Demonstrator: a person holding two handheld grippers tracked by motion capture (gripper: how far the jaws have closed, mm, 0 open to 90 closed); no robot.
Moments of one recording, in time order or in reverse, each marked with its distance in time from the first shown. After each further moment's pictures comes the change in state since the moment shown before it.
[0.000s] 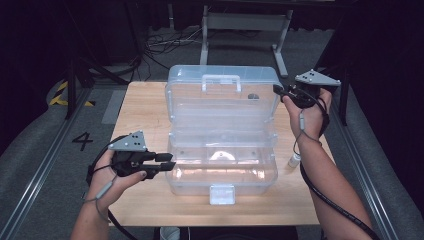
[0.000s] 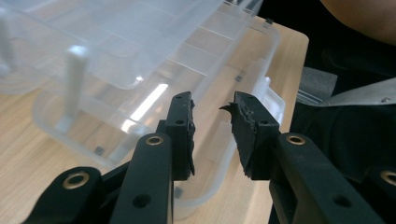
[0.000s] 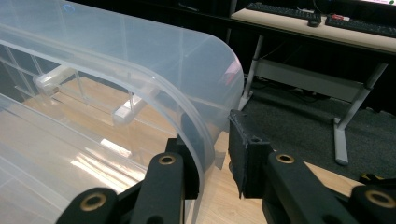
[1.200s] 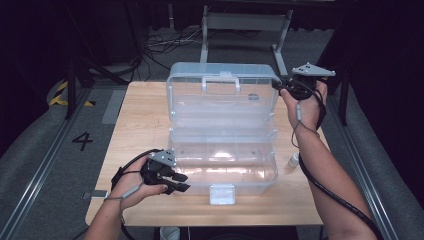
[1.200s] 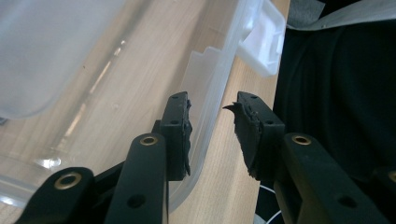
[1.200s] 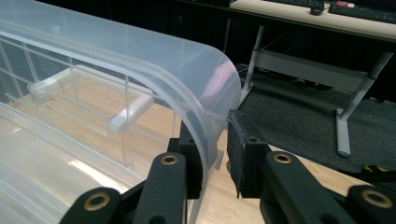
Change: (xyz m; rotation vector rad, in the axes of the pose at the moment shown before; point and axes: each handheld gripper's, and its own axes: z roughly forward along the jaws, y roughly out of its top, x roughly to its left) left arm 0.004 -0.023 0.071 0.294 -0.147 0.024; right arm -0.011 0.008 0.022 0.043 0.002 0.018
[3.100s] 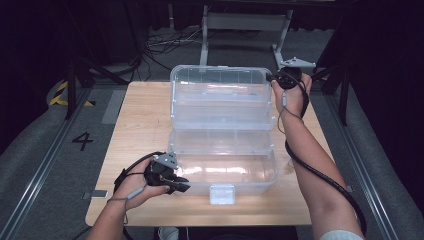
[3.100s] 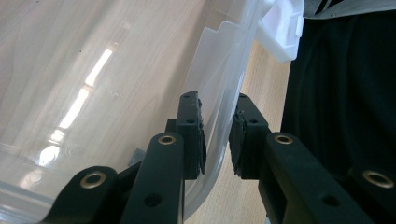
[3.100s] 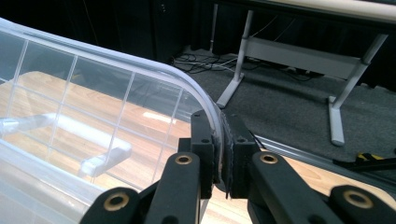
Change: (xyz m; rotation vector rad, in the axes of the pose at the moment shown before) left arm 0.005 -0.007 0.011 0.023 0.008 -0.005; right arm -0.022 -0.007 0.071 0.041 -0.044 0.033
